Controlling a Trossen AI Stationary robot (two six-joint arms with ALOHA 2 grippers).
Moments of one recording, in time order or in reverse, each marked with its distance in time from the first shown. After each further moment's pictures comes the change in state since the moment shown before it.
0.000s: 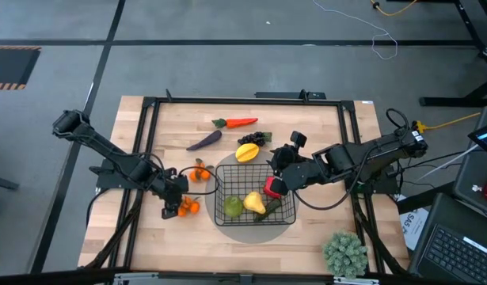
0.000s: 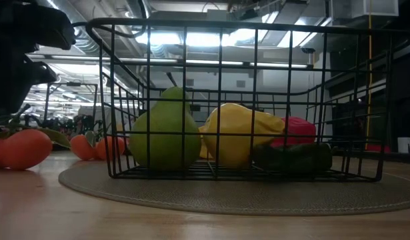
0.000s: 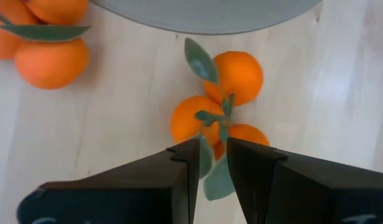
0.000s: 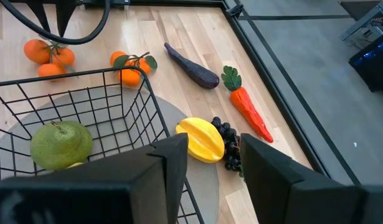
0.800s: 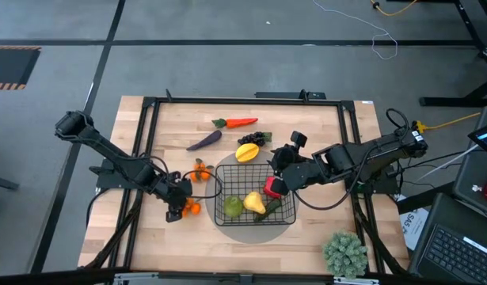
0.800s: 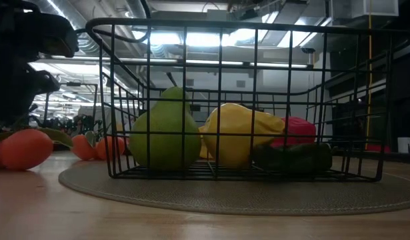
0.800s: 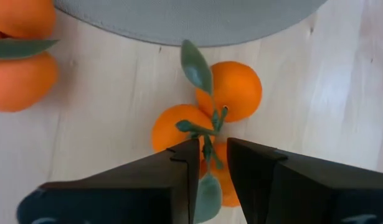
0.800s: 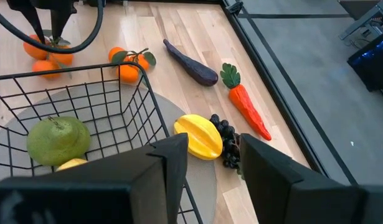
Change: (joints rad) left arm -0.009 0.069 -0.039 0.145 -0.013 -0.001; right arm 0.000 0.000 0.000 -0.015 0.000 -0.003
